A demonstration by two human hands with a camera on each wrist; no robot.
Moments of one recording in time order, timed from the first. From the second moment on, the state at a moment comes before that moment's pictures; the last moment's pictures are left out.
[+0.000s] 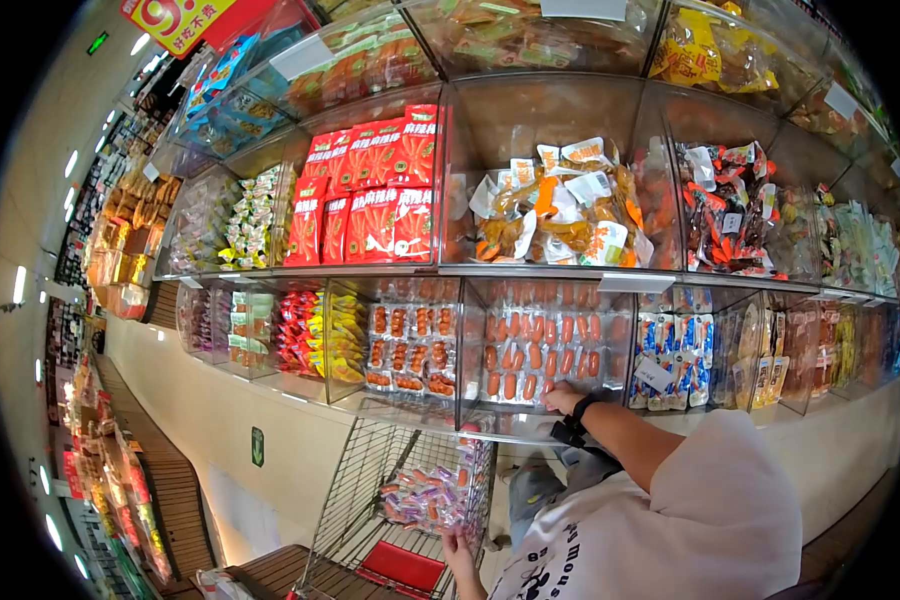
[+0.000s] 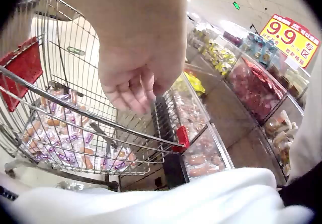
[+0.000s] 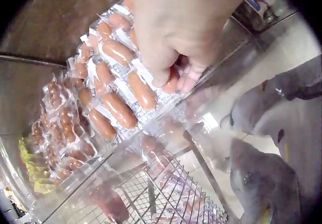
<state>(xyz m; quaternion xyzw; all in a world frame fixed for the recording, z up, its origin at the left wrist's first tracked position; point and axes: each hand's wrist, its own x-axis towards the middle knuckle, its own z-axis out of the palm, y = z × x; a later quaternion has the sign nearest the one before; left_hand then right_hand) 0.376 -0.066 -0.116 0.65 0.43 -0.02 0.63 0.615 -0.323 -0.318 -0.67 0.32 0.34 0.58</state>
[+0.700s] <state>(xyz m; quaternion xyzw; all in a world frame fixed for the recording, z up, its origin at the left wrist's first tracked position) 0.263 0.021 -0.162 0.70 0.46 0.08 0.55 0.628 -0.337 -0.324 -0.93 -0.03 0.22 0.29</state>
